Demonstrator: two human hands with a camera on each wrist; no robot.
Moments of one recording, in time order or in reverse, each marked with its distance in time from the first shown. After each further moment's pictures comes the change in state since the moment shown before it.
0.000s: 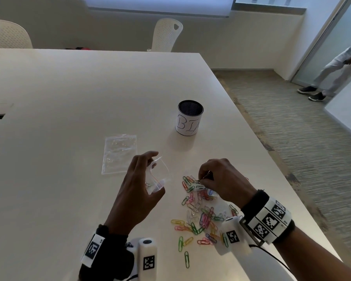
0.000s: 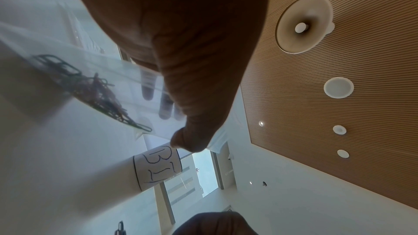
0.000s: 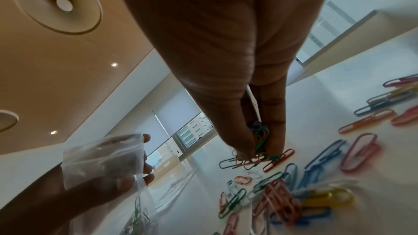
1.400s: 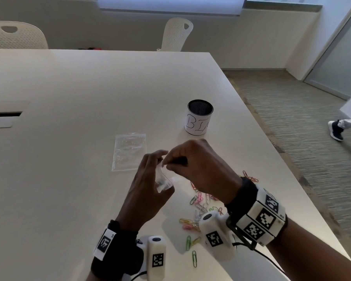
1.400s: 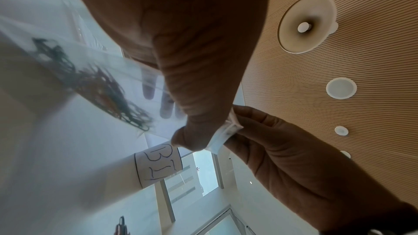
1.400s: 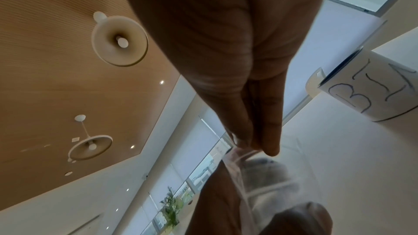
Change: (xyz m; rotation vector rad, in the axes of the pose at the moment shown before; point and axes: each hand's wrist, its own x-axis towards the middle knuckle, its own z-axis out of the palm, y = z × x) left_hand 0.001 0.003 0.001 -0.034 0.010 -0.023; right_hand 0.015 -0.109 -0.021 0.208 0.077 -0.312
